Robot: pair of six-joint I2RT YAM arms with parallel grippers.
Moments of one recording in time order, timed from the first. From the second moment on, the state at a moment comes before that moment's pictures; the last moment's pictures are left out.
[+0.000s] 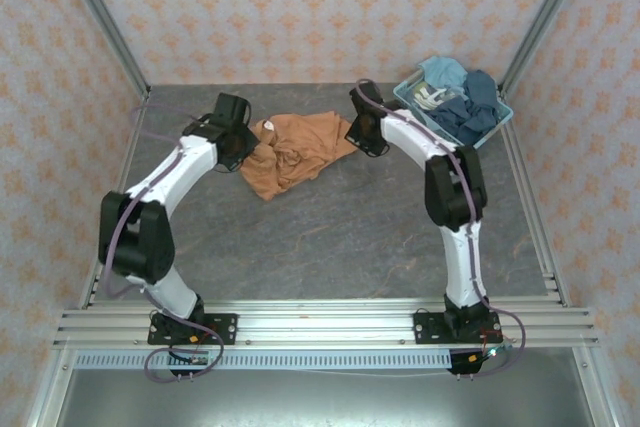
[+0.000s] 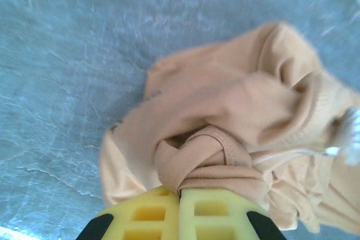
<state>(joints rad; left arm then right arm) -0.18 1.62 1.31 -0.67 -0.10 -0.96 0.41 2.12 1.80 -0.79 0.06 0.91</state>
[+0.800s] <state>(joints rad) -0.02 1.43 1.06 -0.83 -0.18 -0.87 0.40 1.55 1.06 -0.93 0.12 0.88</state>
